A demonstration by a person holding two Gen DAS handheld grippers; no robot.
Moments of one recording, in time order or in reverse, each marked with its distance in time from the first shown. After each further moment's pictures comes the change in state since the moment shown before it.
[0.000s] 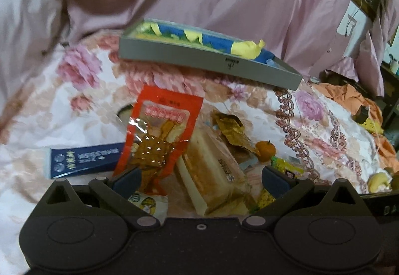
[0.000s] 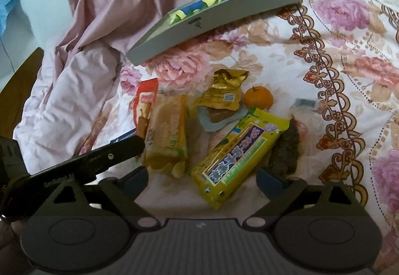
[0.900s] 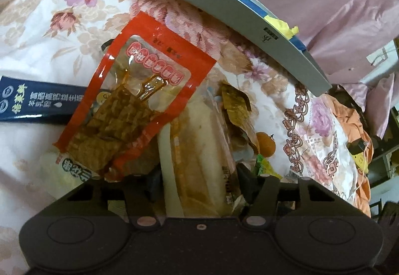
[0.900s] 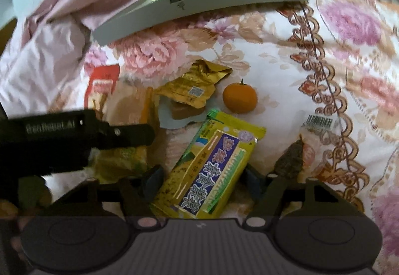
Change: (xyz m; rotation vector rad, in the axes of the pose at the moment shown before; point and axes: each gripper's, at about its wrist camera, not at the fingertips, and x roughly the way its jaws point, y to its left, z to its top) left arm 0.073 0.021 0.009 -0.354 0.217 -0.077; right arm 0.051 0.012 0.010 -0.135 0.028 -0.222
